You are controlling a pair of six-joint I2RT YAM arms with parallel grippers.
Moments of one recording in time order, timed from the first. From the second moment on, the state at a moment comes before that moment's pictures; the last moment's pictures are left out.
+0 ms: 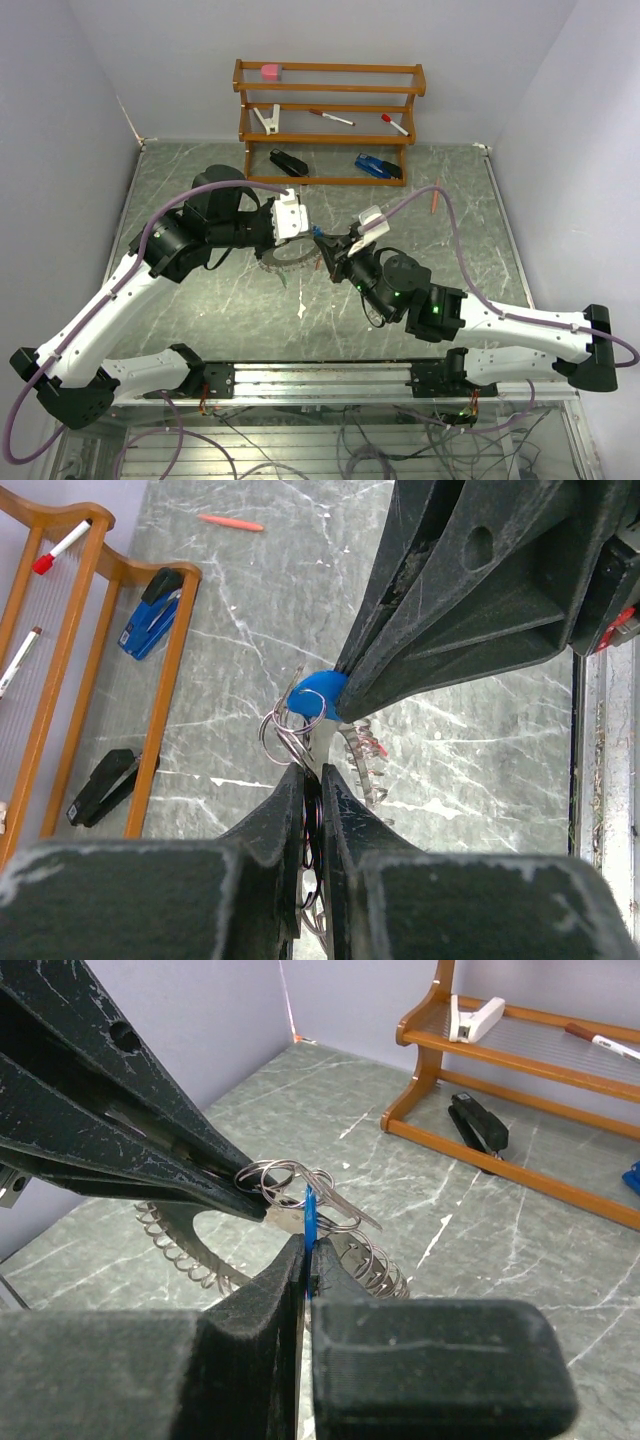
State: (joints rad) left arm -0.73 1.10 1.38 -0.75 0.48 0.62; right arm 1.30 1.07 0.92 0.18 0.65 0.10
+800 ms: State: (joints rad) left arm -0.72 1.10 1.38 -0.76 0.41 0.75; right arm 1.24 1.17 1.04 0.09 0.56 0.19
